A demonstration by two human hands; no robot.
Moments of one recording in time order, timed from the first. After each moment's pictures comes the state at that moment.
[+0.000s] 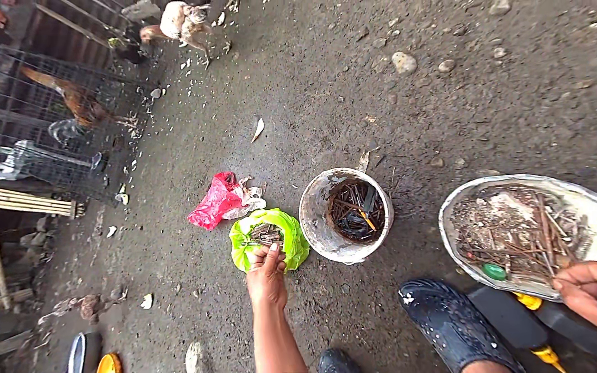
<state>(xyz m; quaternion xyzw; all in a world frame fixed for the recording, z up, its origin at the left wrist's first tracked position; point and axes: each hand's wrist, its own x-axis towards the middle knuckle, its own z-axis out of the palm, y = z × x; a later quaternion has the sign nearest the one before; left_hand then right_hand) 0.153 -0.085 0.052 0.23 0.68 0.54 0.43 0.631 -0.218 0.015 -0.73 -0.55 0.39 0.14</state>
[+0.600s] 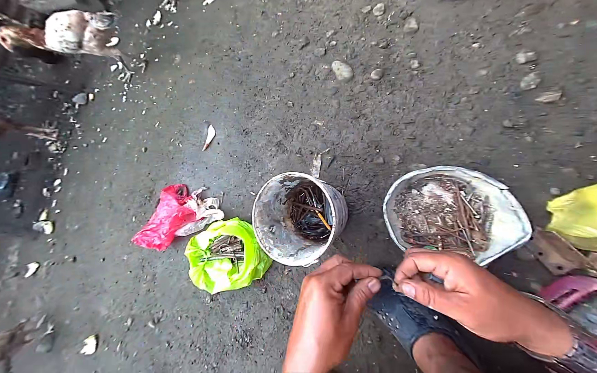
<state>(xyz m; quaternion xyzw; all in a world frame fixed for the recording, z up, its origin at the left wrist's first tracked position) 0.313 -0.122 0.113 0.71 0.47 0.15 0.50 0.549 -0.184 0.042 -0.46 -0.52 0.60 0.39</state>
